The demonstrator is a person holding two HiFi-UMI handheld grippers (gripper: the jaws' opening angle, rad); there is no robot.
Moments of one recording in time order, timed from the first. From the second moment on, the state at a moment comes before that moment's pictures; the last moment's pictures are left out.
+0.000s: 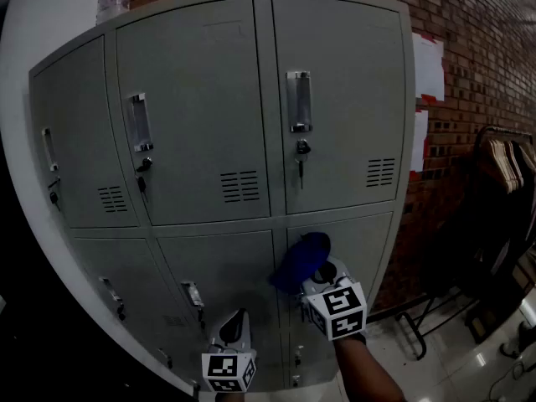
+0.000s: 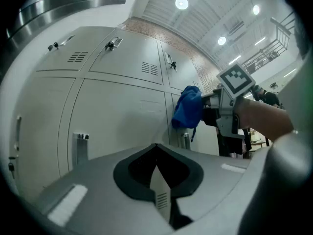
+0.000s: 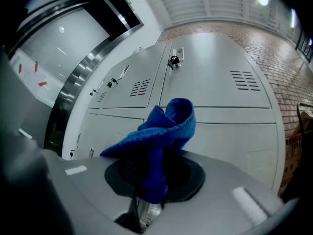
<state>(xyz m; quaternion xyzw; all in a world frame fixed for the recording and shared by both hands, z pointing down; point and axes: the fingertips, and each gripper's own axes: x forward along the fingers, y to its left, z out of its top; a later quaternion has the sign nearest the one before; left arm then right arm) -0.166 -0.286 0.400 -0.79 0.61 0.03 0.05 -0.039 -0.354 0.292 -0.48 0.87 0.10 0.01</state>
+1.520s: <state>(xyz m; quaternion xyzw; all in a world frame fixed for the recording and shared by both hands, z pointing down) -0.143 -0.287 0.385 -0.79 0.61 0.03 0.05 0.112 -0.391 0.317 -0.56 0.82 0.09 -0.03</state>
